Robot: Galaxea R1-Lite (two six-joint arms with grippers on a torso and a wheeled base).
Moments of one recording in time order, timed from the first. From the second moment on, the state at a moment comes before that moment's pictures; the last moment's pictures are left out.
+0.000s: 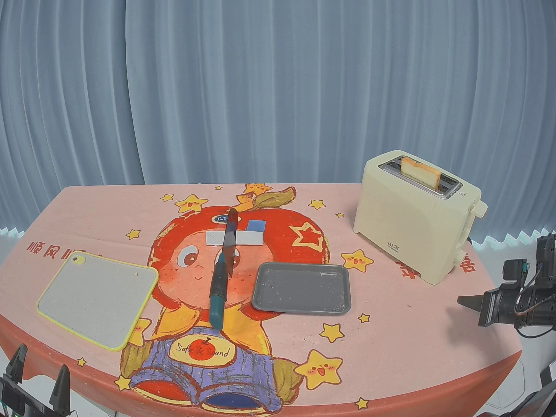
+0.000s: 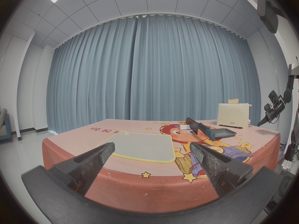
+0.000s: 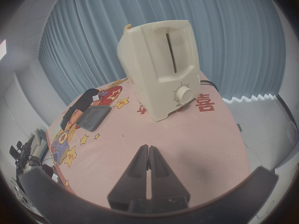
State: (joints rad) left arm 0.00 0.02 -0.02 0.00 0.03 -0.01; right arm 0.10 1.38 -0.31 -0.37 0.28 0.15
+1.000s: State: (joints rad) left arm 0.00 0.02 -0.02 0.00 0.03 -0.01; right arm -0.01 1.47 -0.38 -0.37 0.24 0.15
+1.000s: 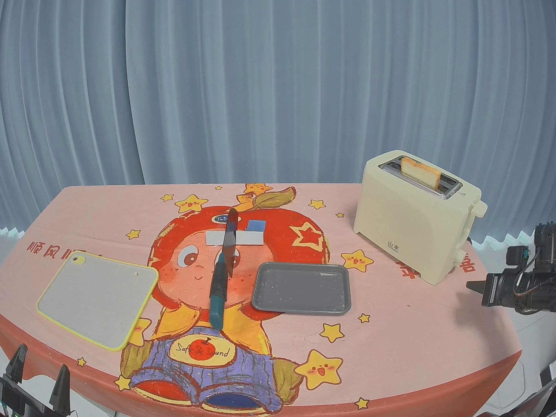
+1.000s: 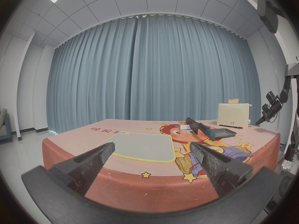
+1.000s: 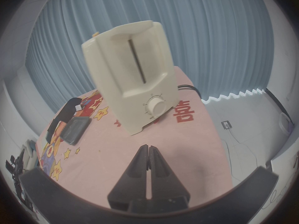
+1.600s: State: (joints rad) left arm 0.00 0.02 -0.02 0.00 0.03 -0.01; right arm -0.06 1.60 -0.47 -0.38 0.24 0.21
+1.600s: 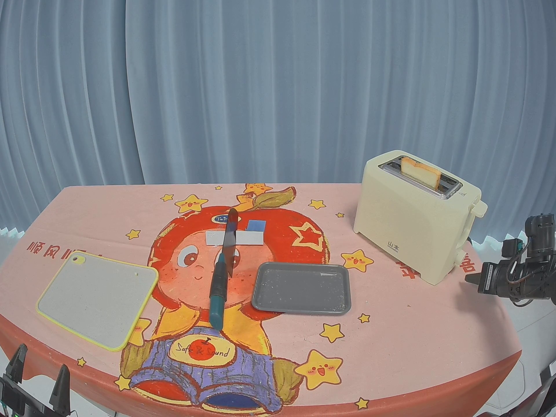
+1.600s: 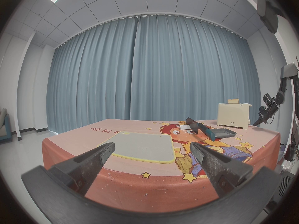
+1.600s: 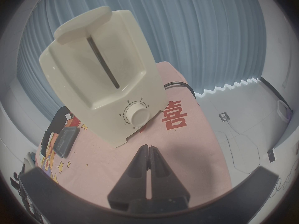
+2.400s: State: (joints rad) left arm 0.00 0.02 -0.02 0.00 0.03 -0.01; right arm -0.03 1.69 -0.48 -0.50 0.16 0.27
